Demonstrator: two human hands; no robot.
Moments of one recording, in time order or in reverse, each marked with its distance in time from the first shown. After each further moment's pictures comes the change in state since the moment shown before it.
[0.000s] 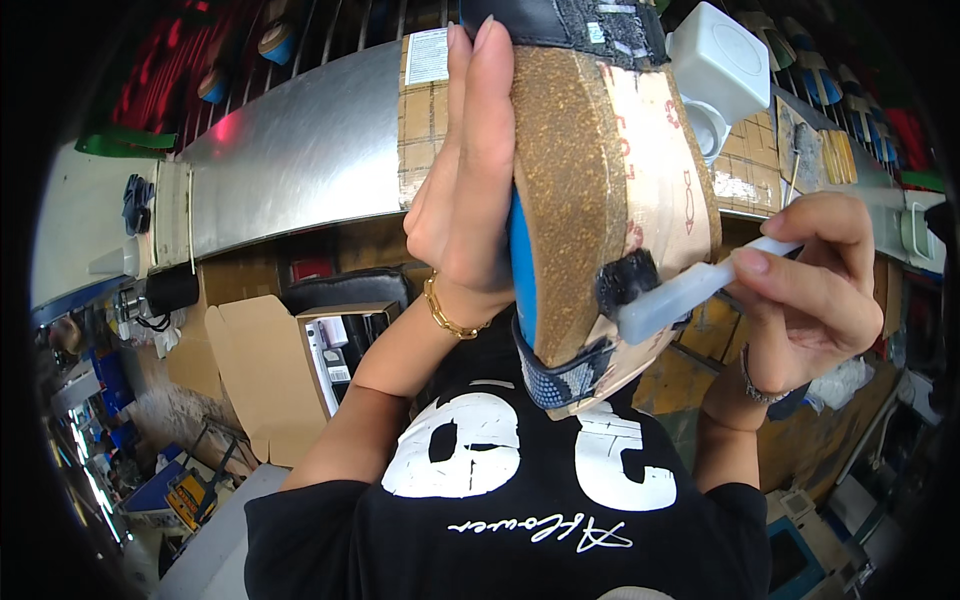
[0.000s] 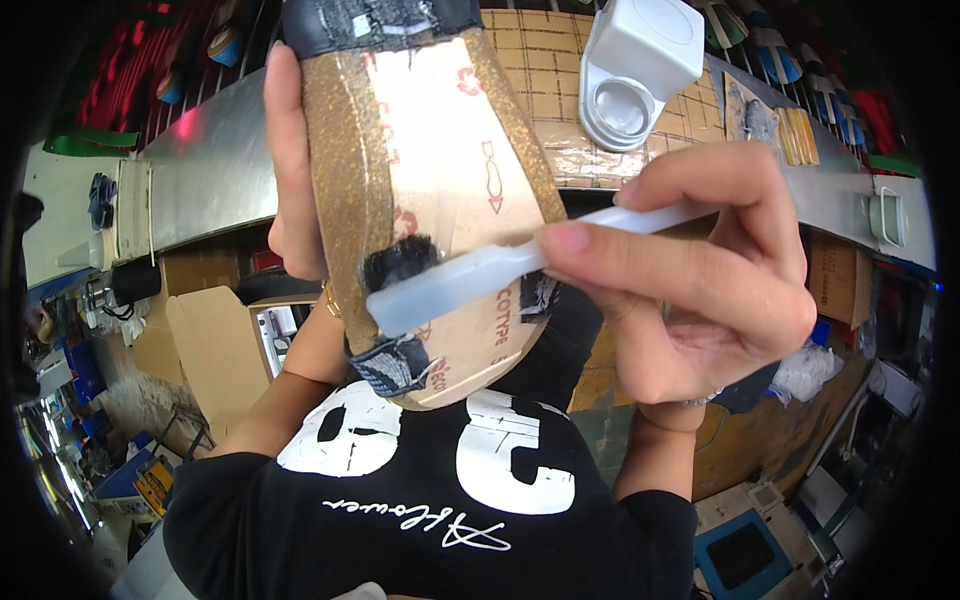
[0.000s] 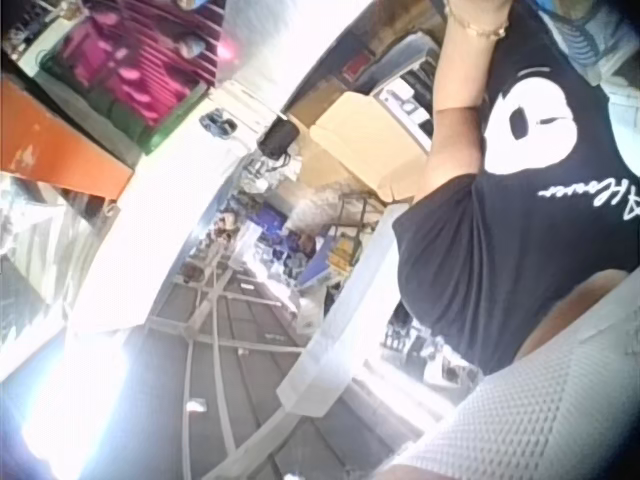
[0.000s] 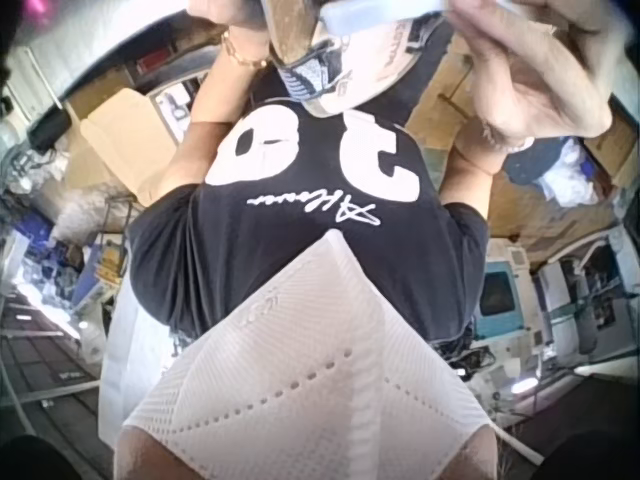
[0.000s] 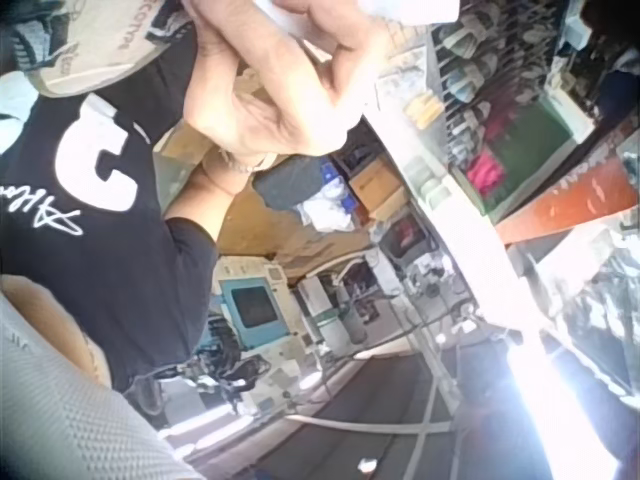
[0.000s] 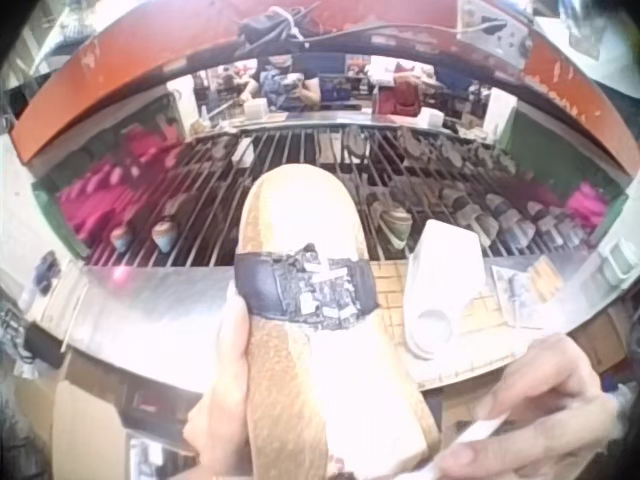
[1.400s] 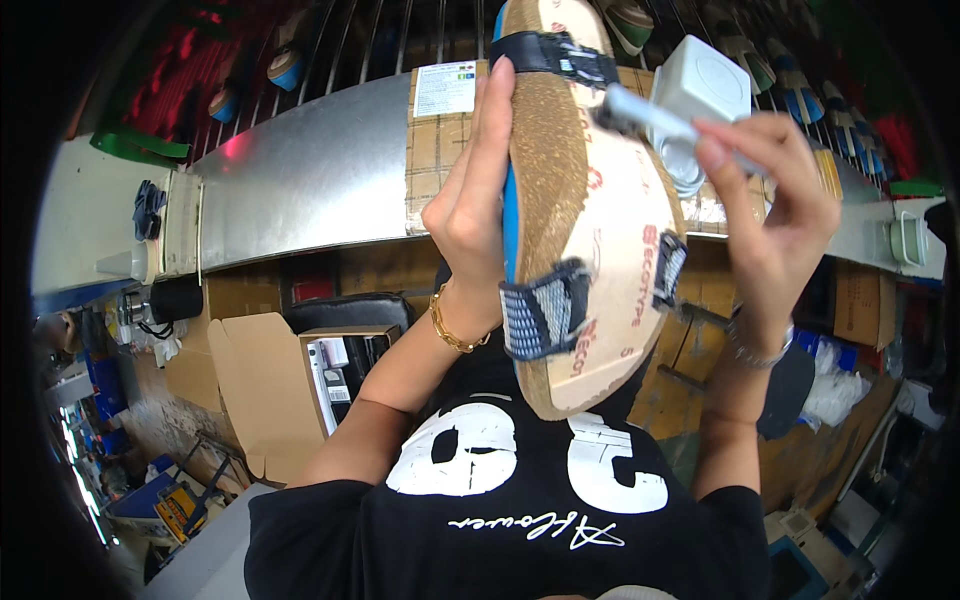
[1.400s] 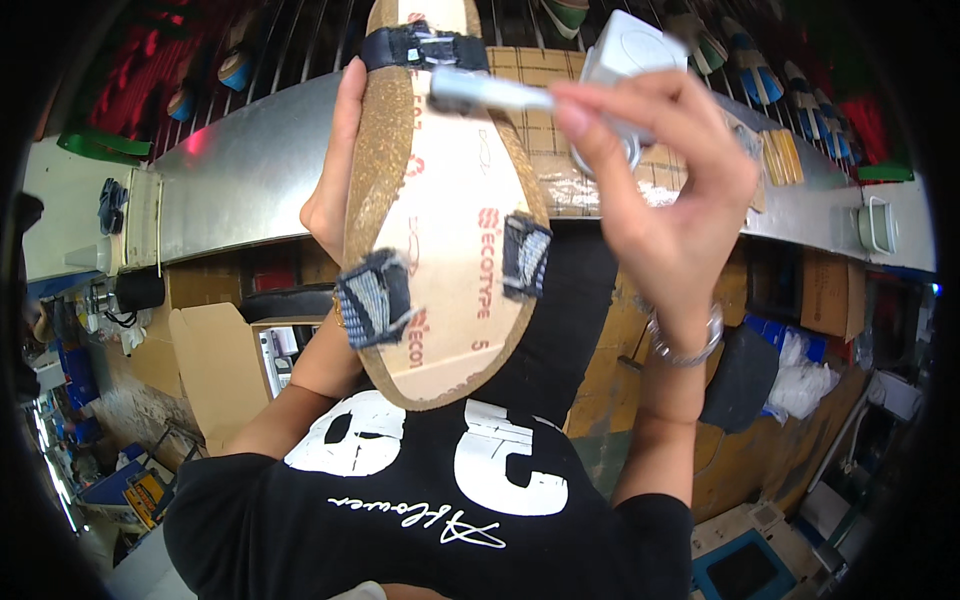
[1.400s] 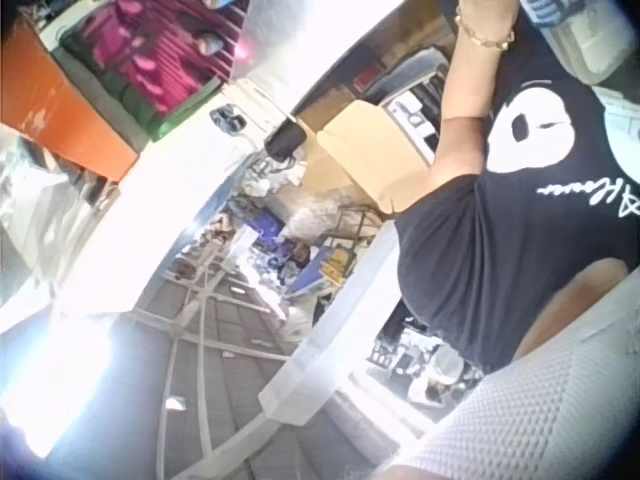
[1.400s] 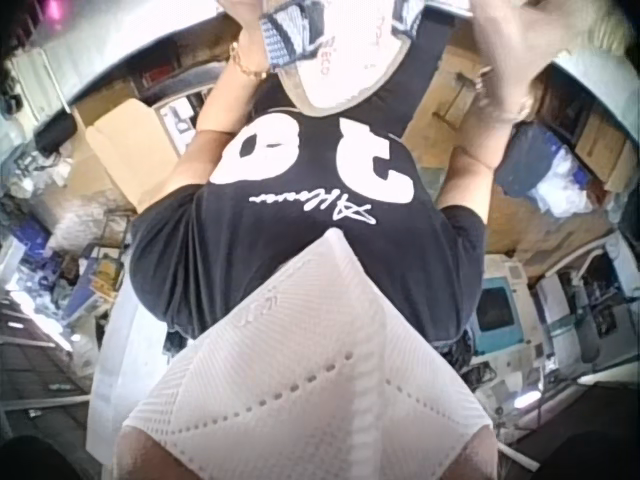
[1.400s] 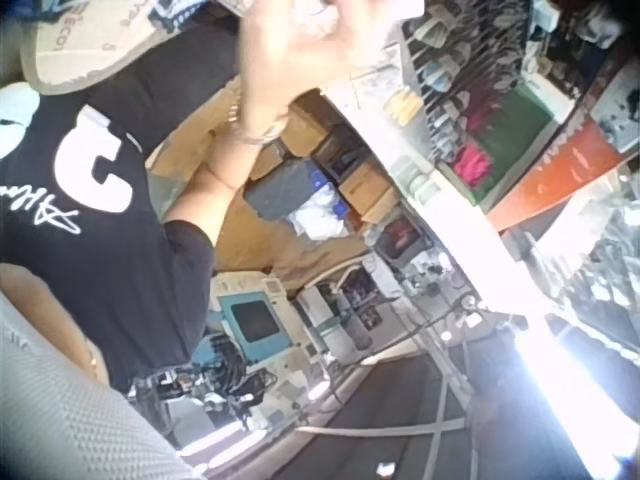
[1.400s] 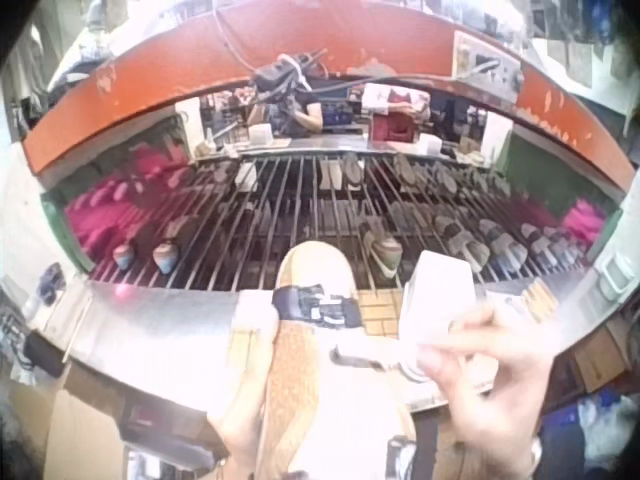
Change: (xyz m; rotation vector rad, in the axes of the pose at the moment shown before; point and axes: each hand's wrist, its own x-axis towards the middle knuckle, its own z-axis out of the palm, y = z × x) left_hand 0.001 0.003 0.005 -0.090 -0.095 -0.361; right_hand 0.036 0.038 0.014 -0.050 0.091 0.074
